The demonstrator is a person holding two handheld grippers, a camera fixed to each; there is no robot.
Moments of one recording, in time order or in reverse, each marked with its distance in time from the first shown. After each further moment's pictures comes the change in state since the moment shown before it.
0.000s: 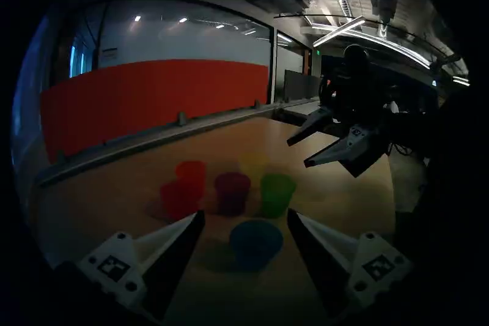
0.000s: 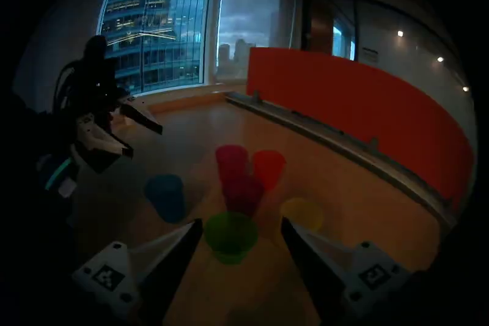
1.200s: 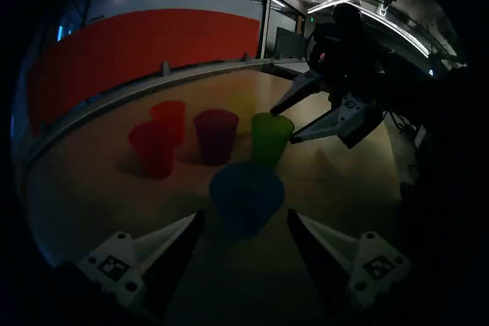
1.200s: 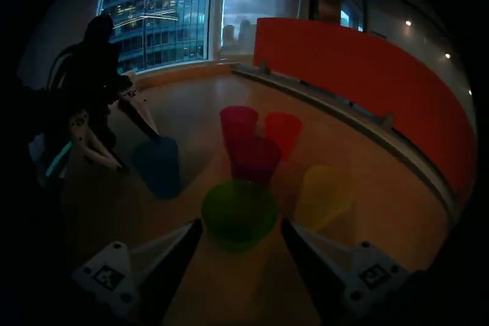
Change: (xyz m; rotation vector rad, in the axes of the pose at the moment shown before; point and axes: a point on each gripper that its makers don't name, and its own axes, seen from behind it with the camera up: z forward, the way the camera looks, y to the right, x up) left arm -0.088 0.018 0.031 -0.077 -0.227 -0.016; right arm -0.058 -0.012 0.045 0.025 -0.118 -0.006
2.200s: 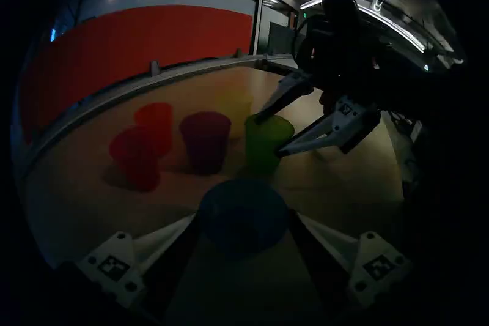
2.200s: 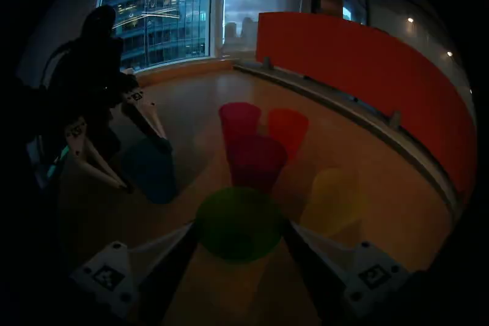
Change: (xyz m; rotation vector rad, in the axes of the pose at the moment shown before) left arm 0.011 0.006 0.030 -0.034 -0.018 0.027; right arm 0.002 0.001 0.025 0.021 -0.012 0.001
